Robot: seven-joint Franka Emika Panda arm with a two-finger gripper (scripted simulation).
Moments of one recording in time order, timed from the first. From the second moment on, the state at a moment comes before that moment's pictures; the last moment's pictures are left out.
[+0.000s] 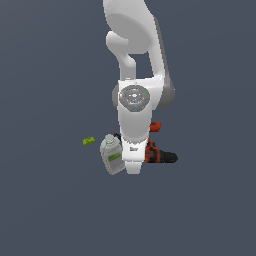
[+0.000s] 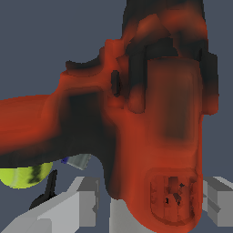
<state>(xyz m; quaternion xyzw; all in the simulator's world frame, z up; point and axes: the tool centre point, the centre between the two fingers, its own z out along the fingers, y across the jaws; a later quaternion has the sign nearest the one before) 0.055 0.028 0.139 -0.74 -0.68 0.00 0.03</state>
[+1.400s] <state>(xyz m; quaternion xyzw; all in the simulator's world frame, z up) 0.032 -0.197 0.381 -0.74 -0.67 0.00 0.03</state>
